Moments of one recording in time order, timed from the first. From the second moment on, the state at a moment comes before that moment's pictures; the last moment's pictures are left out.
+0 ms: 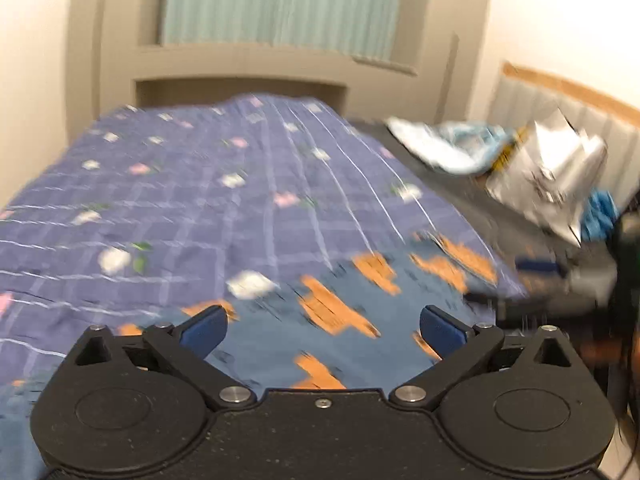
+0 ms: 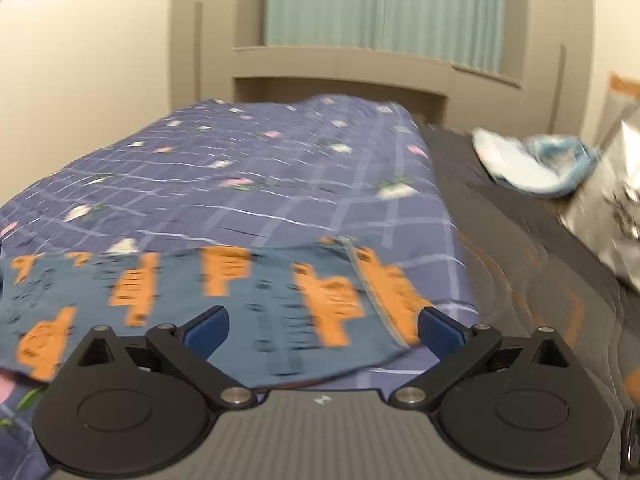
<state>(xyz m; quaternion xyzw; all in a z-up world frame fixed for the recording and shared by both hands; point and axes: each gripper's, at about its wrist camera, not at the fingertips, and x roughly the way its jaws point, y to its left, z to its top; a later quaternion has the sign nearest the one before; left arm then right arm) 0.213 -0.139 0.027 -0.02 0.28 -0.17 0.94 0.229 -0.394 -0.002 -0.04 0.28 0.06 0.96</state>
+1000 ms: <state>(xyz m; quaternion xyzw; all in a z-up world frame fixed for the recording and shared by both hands) 0.090 0.161 -0.029 -0.22 0.27 0.04 0.94 0.171 -0.133 -0.037 -0.04 0.24 0.13 0.96</state>
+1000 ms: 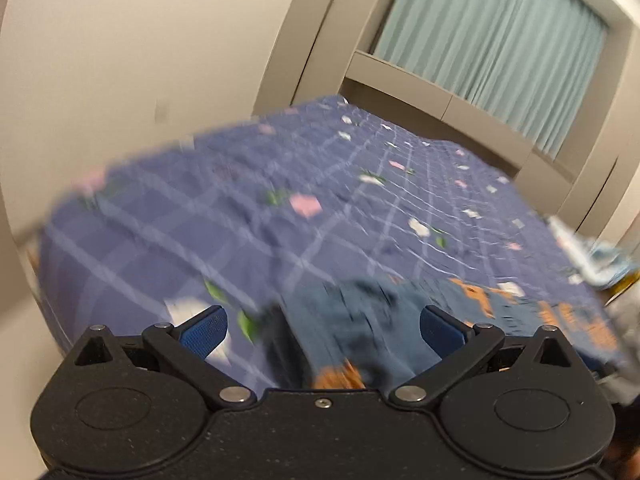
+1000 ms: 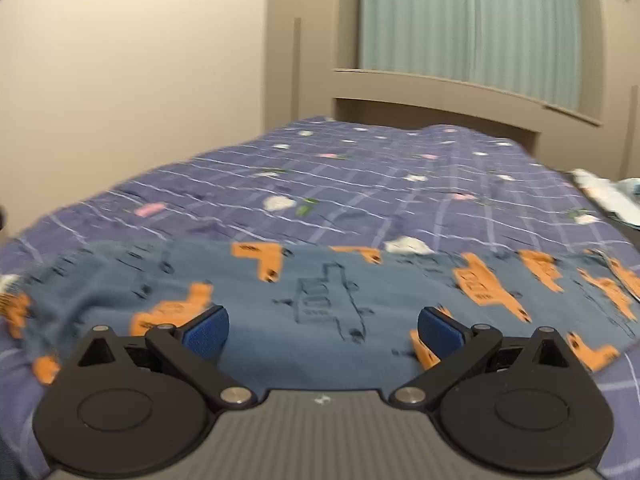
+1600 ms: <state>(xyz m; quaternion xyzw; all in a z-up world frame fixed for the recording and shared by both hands) 0.090 0.138 -0.089 -0.33 0.26 0.01 0.91 0.172 -0.122 -0.062 -0.07 0.25 0.09 0.96</state>
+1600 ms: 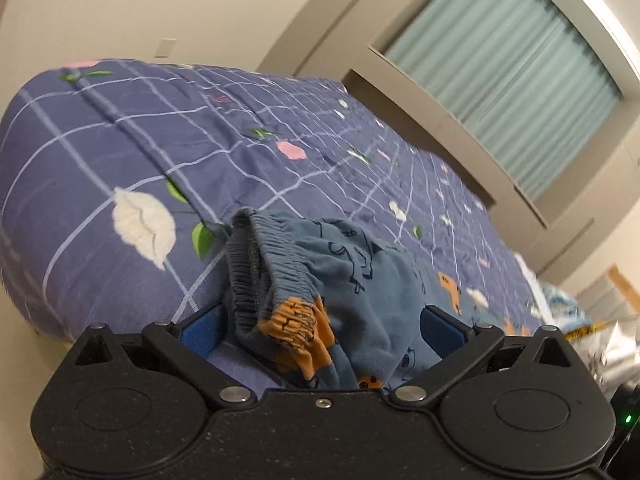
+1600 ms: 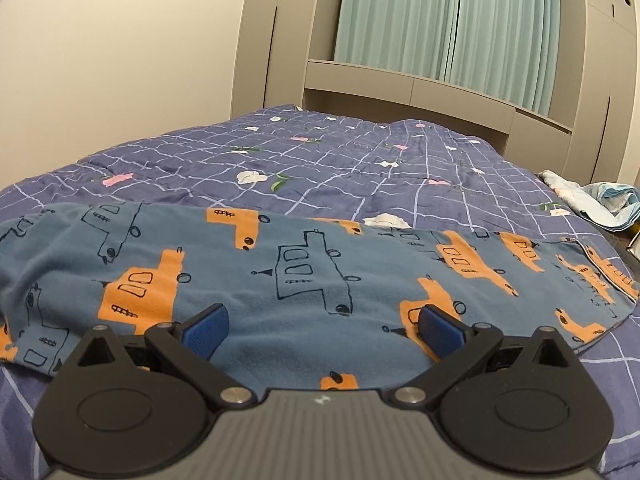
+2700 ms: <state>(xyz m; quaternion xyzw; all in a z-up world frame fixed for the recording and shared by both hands) 0.074 0.140 -0.062 -0.39 0.21 0.08 0.89 0.171 -0.125 -0.056 -0.07 0.24 0.10 0.96</state>
